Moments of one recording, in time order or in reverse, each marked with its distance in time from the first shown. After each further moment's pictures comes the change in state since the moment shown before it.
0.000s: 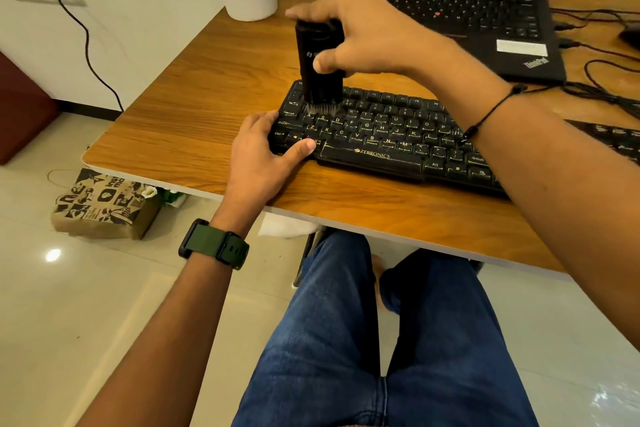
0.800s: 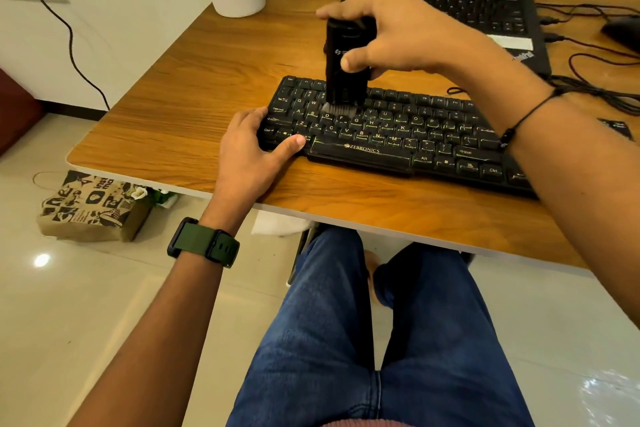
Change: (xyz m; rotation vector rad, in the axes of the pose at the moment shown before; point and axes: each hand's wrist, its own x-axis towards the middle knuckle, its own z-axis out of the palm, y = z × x) left_hand -0.001 0.001 0.001 0.006 0.004 -0.002; right_hand -0.027 0.022 -0.016 0.064 0.000 0.105
